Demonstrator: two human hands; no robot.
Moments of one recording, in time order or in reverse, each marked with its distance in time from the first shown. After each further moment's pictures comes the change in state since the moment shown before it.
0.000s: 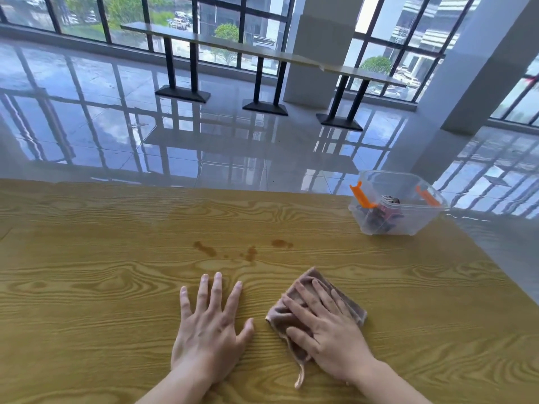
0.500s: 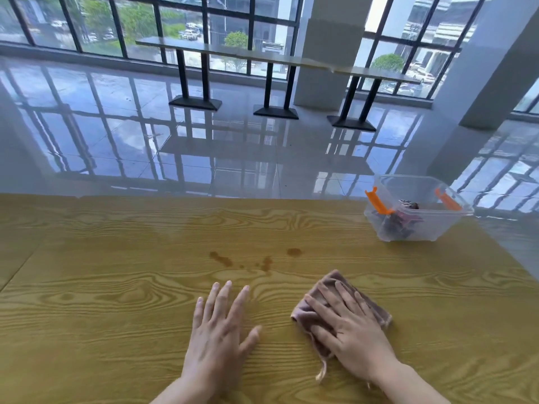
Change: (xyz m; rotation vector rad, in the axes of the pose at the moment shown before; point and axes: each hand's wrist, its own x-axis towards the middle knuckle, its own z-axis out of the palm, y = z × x) left_hand 0.000 -0.022 -0.009 -0.160 0.017 0.000; right_hand 0.013 0.012 -0.007 0.004 -0.013 0.092
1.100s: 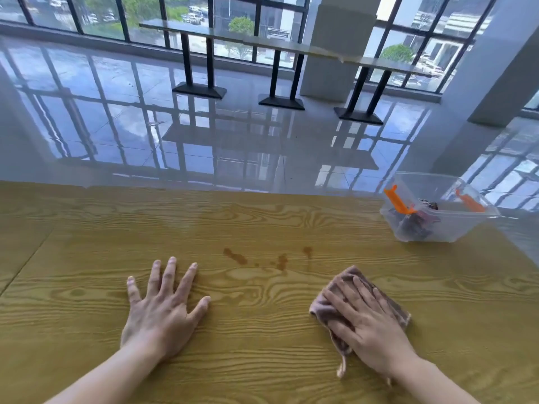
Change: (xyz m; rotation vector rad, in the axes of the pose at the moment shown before) left_hand 0.027 -0.119 -0.030 0.256 -0.096 -0.197; right_hand 0.016 0.004 -0.006 -0.046 -0.043 0.006
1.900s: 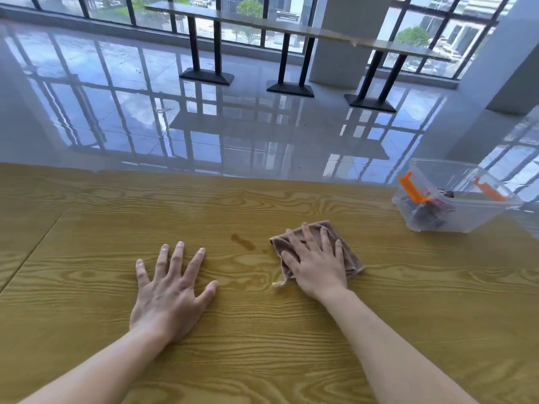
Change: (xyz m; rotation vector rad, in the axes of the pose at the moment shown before) left_hand -0.002 0.001 0.000 -0.027 0.024 -0.004; right_hand 0.108 -0.093 -0.010 0.069 -0.012 0.125
